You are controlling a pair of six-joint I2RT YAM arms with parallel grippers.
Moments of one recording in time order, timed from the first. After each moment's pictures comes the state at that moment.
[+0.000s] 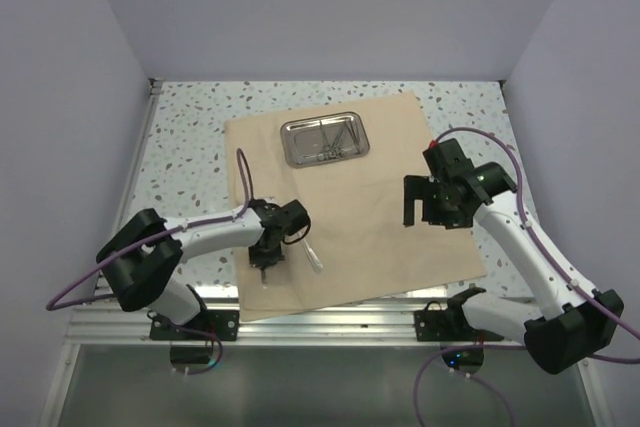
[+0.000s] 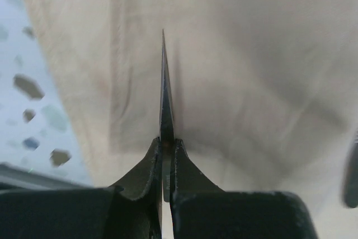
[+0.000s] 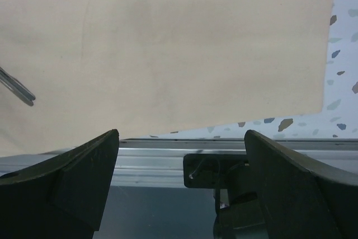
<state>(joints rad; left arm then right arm) -0.87 1.53 0.83 -0.83 -0.33 -1.07 0.41 1.14 1.13 -1.21 0.11 0.45</state>
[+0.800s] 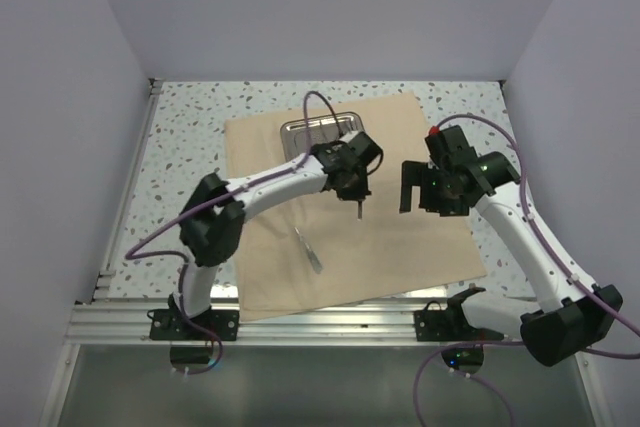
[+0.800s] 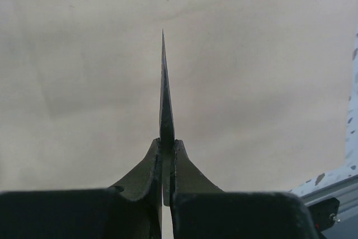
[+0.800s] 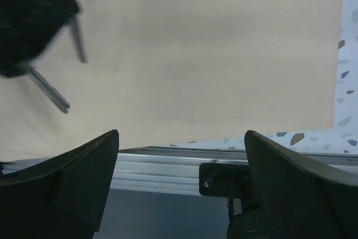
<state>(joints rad) -0.89 1.93 1.64 -0.72 -0.15 -0.88 0.39 1.18 1.21 -1.18 0.07 0.45</state>
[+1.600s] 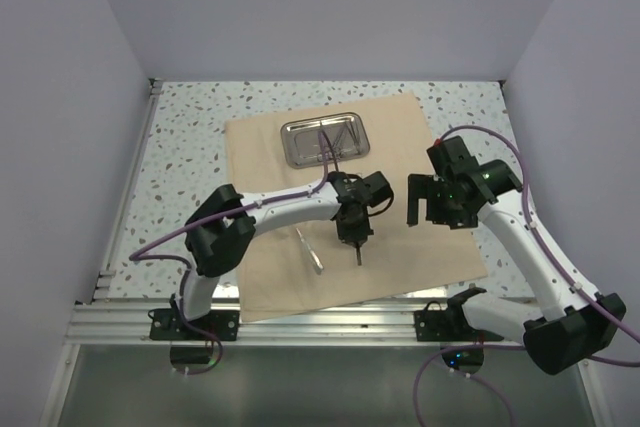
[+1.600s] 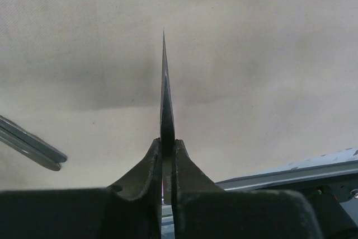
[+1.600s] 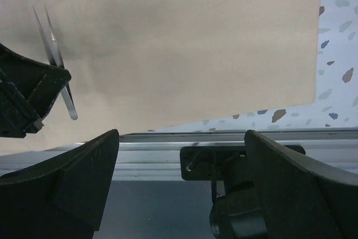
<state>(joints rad) -1.05 2.01 1.58 -0.88 -0.08 -1.16 0.39 1.14 1.18 -1.26 0.12 0.45</state>
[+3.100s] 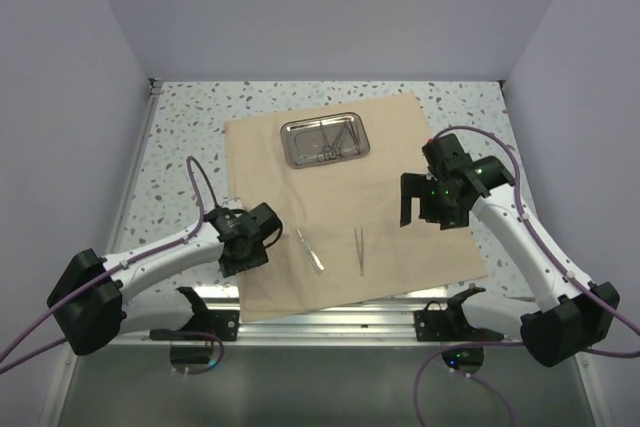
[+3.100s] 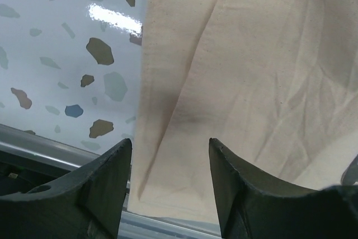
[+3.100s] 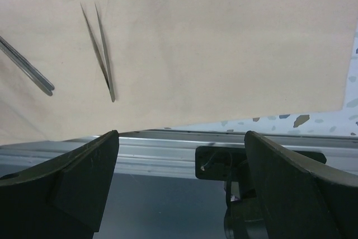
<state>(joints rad) -0.82 1.19 0.71 -1.02 -0.33 -1.23 0.39 1.18 1.17 -1.23 0.03 0.46</state>
